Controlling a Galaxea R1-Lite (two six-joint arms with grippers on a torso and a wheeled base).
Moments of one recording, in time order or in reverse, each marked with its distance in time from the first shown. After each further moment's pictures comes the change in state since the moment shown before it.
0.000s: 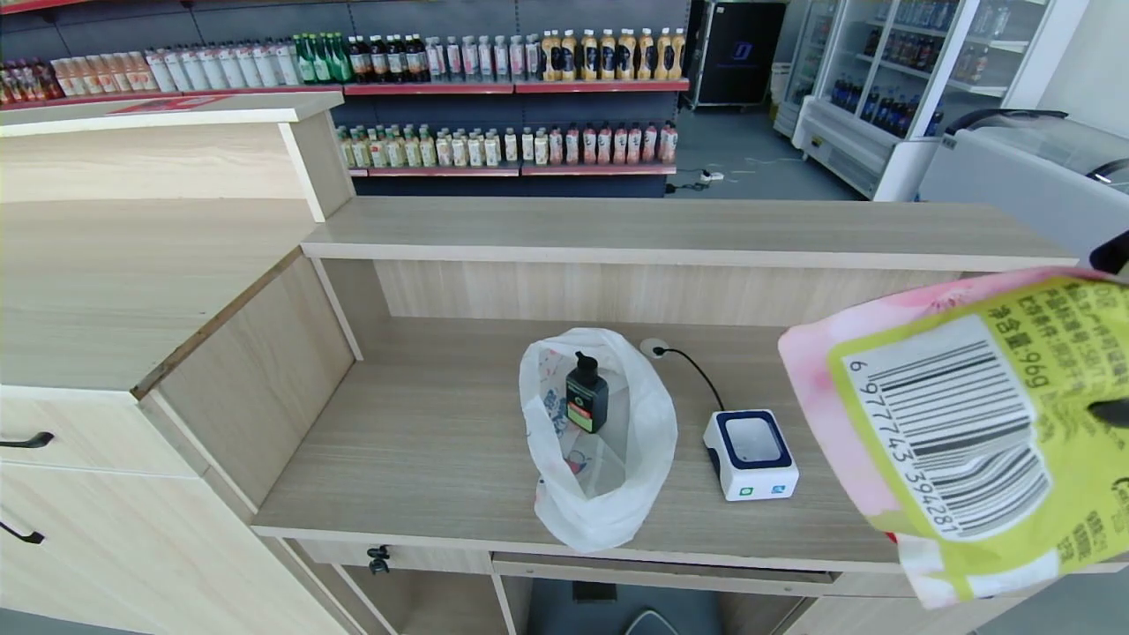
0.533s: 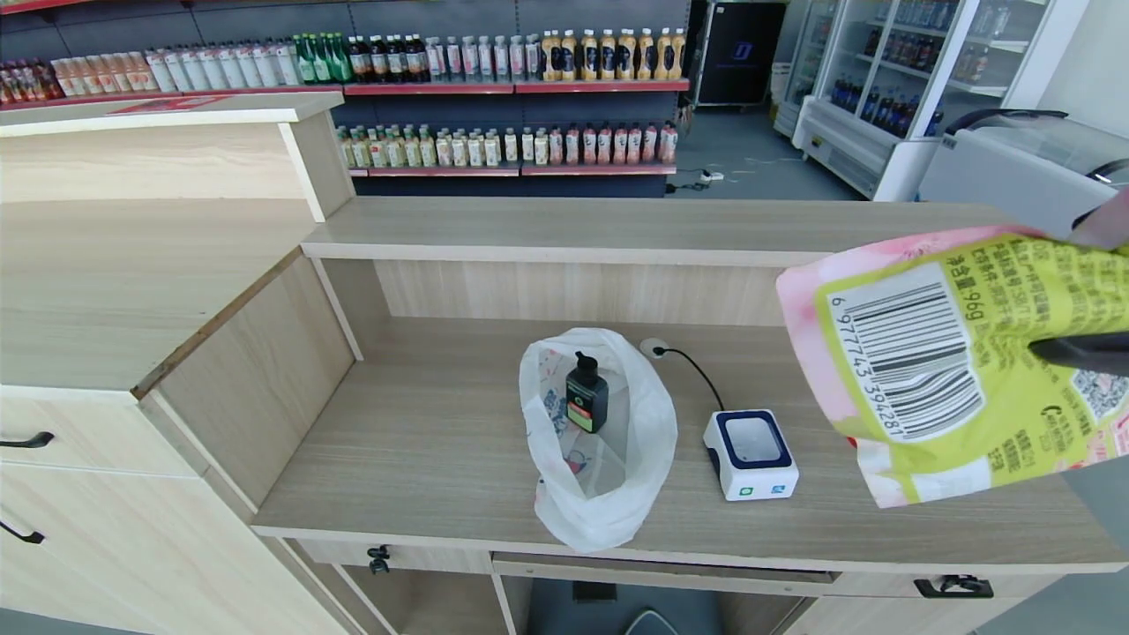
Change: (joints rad) left arm 0.000 0.000 0.000 0.000 0.000 0.000; right arm -0.091 0.054 -0.002 -0.100 0.031 -0.064
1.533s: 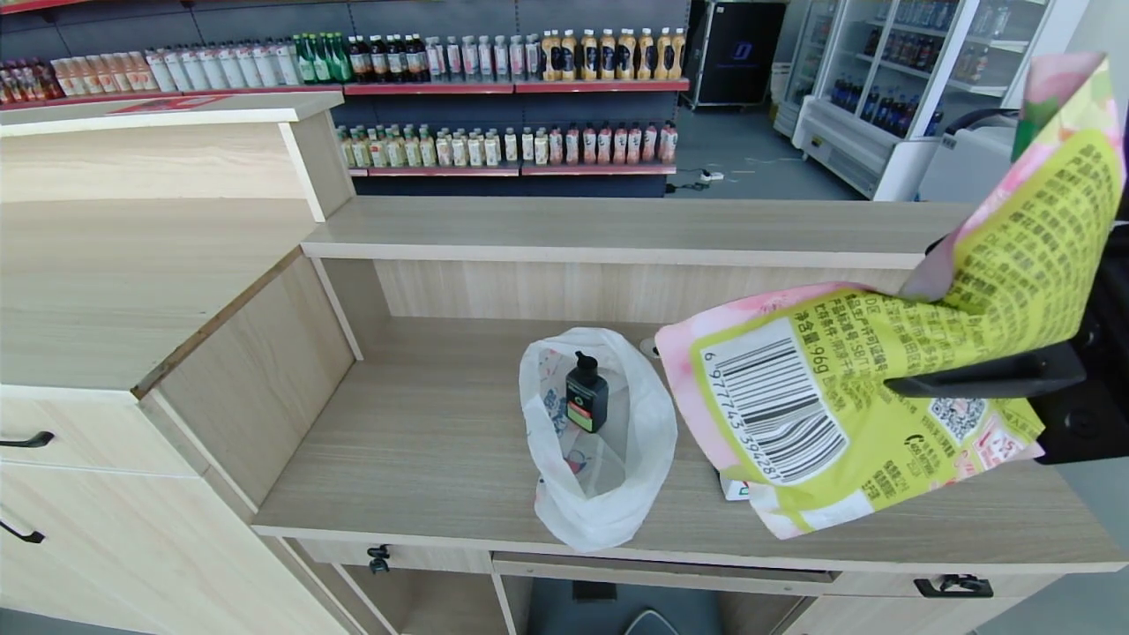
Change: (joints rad) left arm 0.000 0.000 0.000 0.000 0.000 0.000; right arm 0.187 0.141 -0.054 0.000 -0.037 -0.040
